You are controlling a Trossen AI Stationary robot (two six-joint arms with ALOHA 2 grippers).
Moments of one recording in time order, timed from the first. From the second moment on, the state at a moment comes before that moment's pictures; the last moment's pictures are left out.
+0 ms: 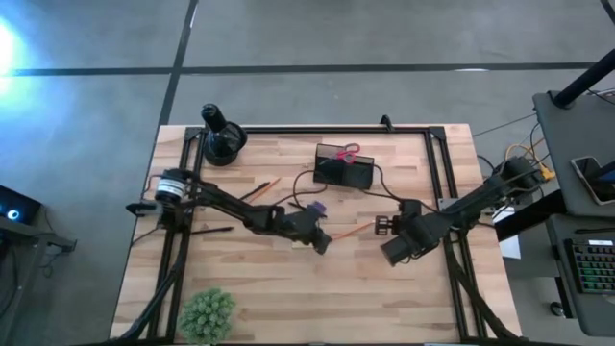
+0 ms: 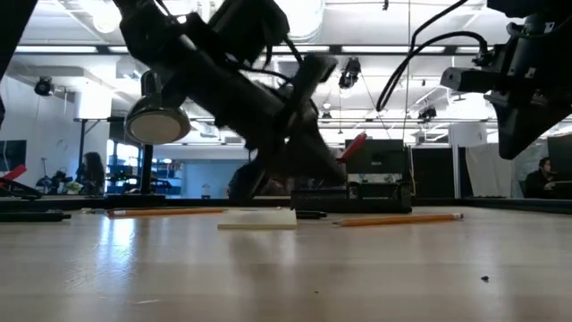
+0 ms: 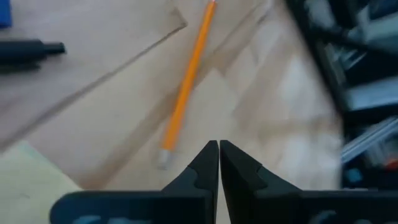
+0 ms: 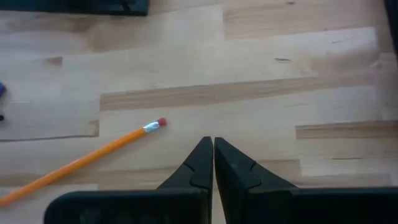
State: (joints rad) left arm -0.14 1.91 1.01 0.36 -0.06 -1.09; right arm 0.49 1.45 0.89 -1.17 0.47 2.17
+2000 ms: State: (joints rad) left arm -0.26 2.06 1.41 -0.29 -0.36 -0.12; right arm 0.48 1.39 0.72 -1.14 0.58 1.57
